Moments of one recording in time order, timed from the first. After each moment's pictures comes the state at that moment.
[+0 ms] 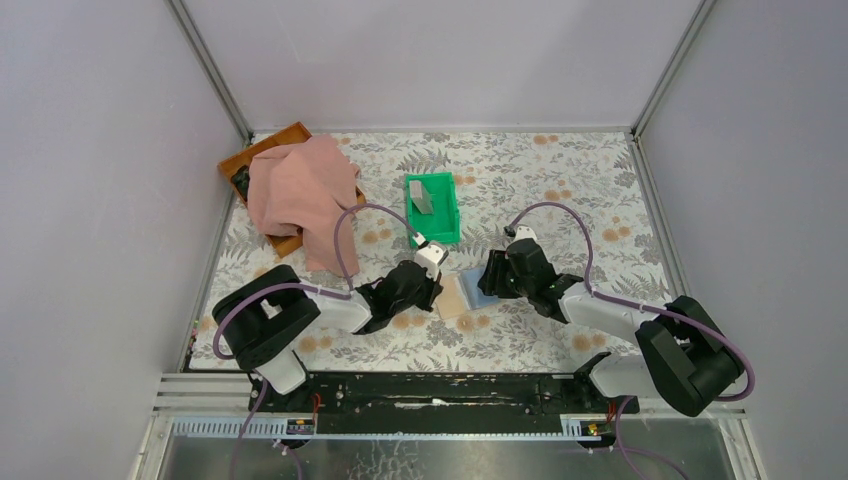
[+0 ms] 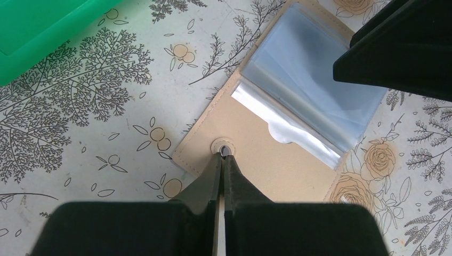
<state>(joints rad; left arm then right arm) -0.90 1.64 0.52 0.55 -0.11 -0.28 0.61 1.30 0.48 0.06 0.02 0.60</state>
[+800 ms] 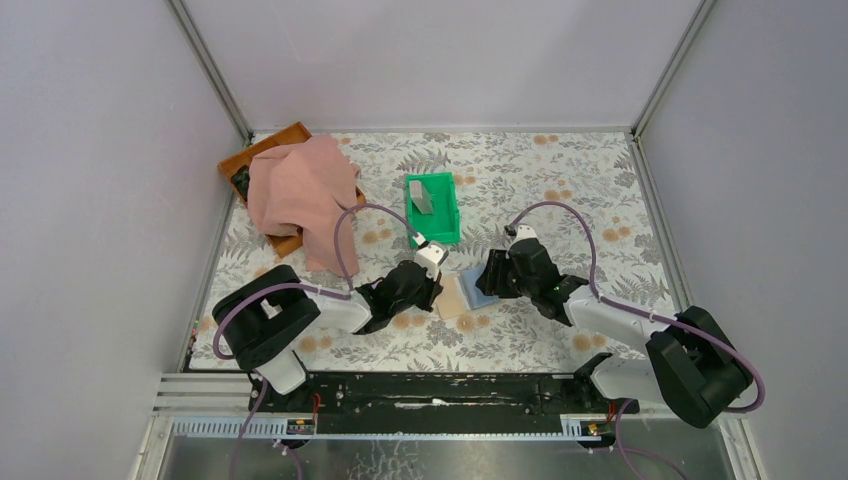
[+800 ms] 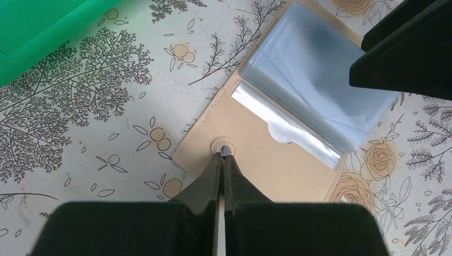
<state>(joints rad) -0.90 1.64 0.52 0.55 -0.11 -0.28 0.61 1.24 0.47 0.04 -0.02 0.59</state>
